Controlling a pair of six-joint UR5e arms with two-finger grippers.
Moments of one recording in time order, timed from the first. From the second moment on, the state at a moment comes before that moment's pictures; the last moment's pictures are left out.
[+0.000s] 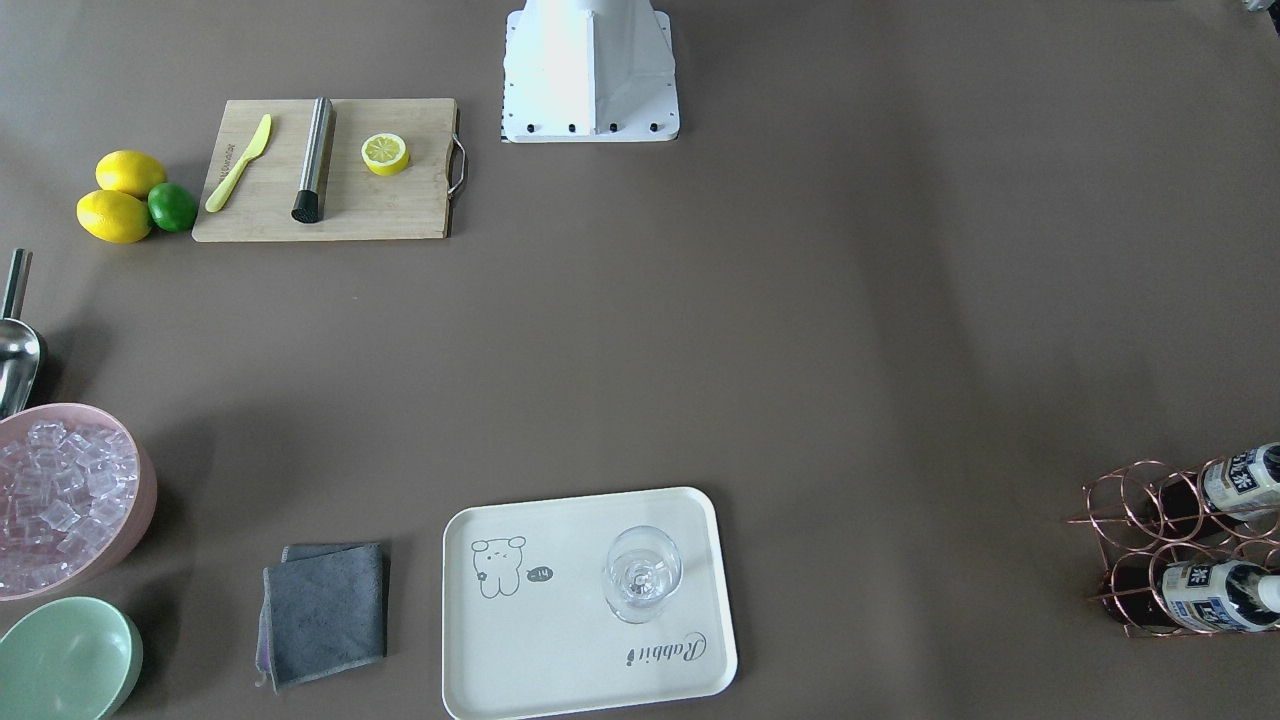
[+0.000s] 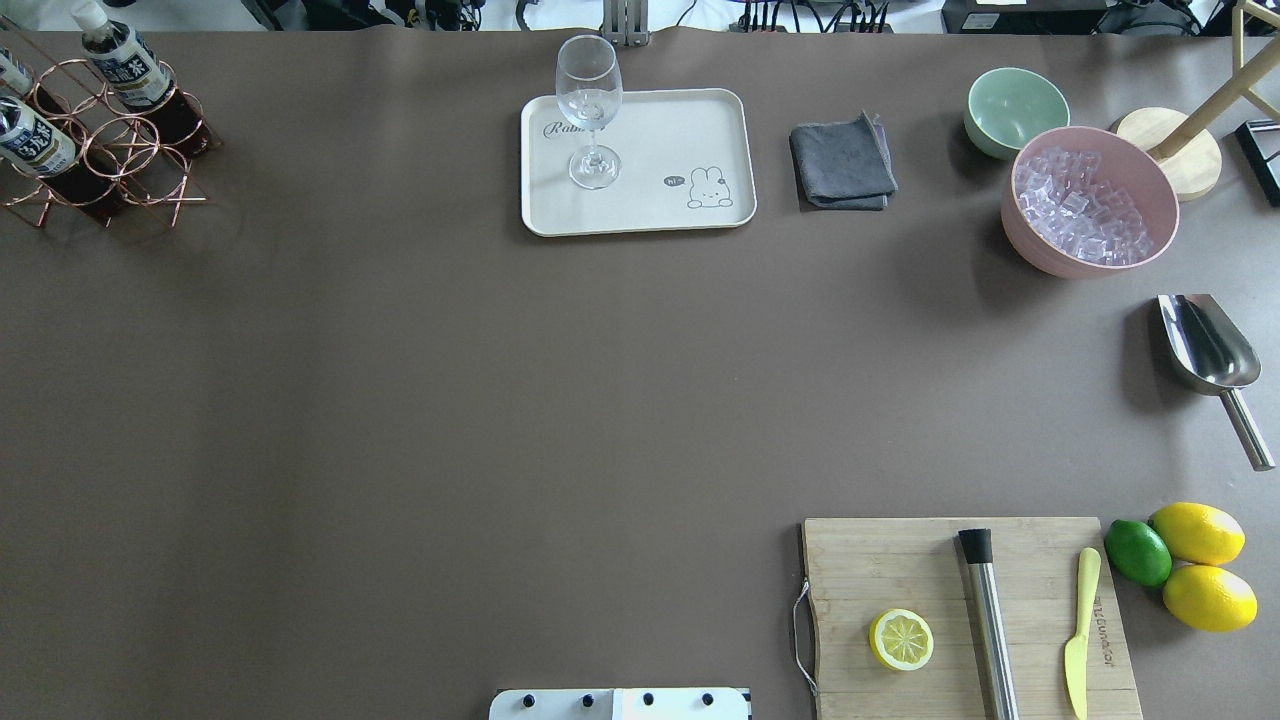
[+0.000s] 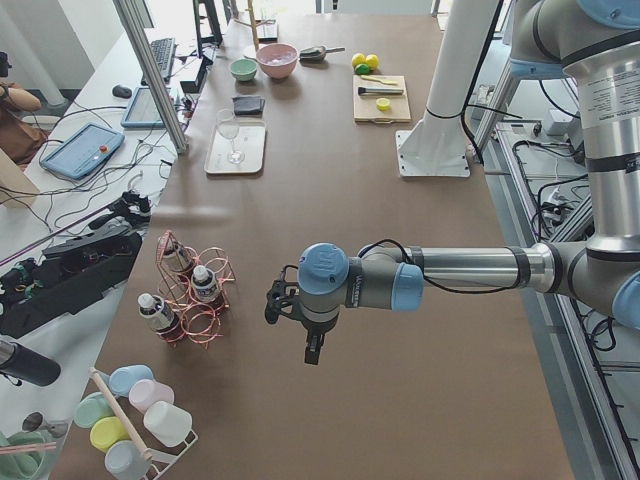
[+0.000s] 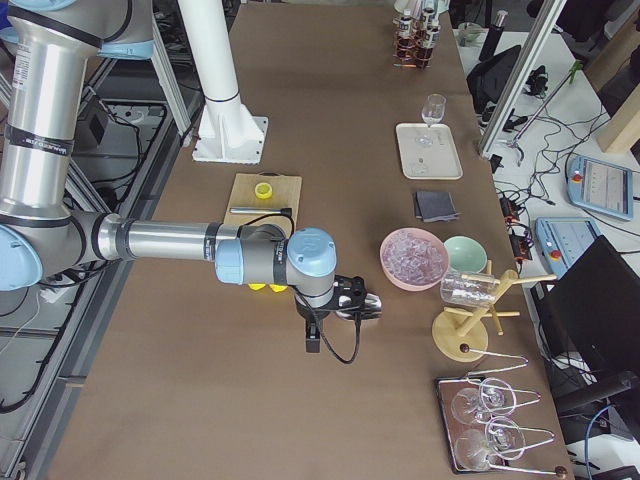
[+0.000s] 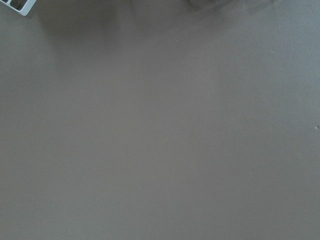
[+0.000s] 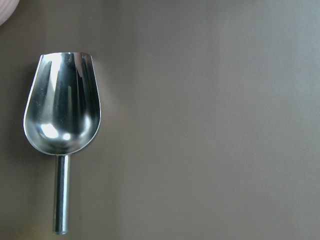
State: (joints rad) left arm -1.58 -1.33 -1.79 -1.67 -2.38 0.10; right arm 1.57 -1.83 1.83 -1.54 2.31 0.01
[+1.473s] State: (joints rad) left arm -1.59 -1.39 -1.78 -1.68 -2.42 -0.23; right arm 1.57 -1.83 1.82 -1.54 2.30 0.01
